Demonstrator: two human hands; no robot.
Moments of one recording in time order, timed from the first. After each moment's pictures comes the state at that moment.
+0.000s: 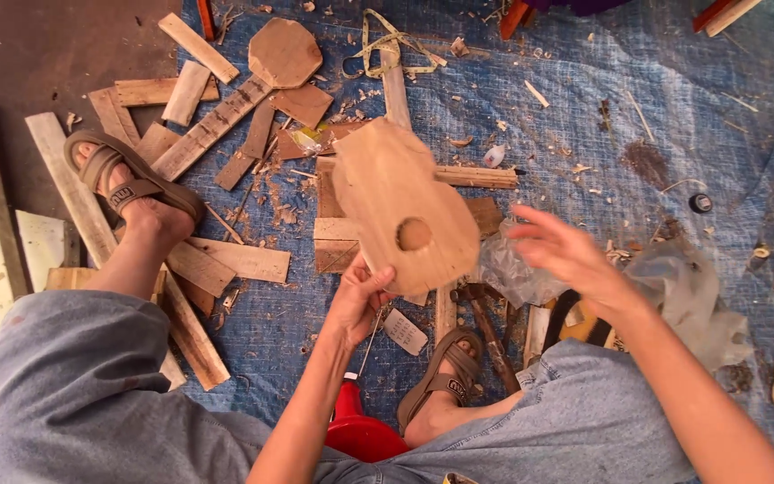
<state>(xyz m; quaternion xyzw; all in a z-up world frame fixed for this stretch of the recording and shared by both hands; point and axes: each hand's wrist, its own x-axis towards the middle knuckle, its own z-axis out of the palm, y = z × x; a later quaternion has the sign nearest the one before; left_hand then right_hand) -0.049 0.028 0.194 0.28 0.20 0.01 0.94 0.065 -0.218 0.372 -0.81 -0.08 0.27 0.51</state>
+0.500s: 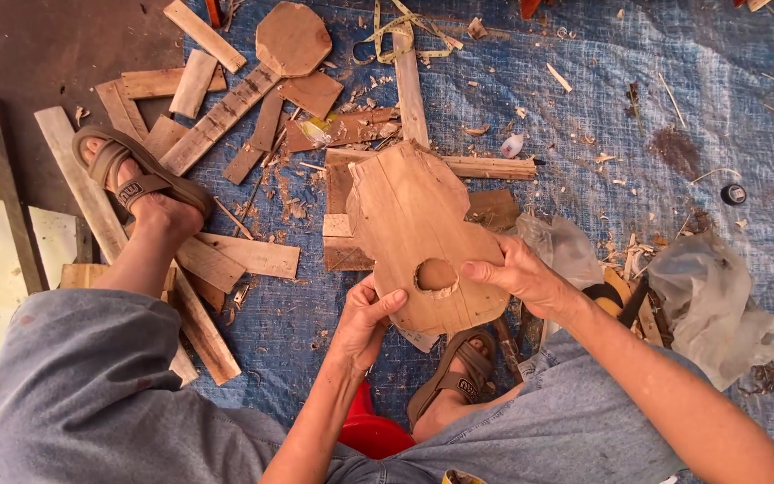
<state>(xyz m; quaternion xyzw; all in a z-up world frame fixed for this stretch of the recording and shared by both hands) -0.077 0.022 0.208 0.33 0.22 0.02 0.92 0.060 -0.163 0.323 -0.73 -0.10 0.38 0.56</state>
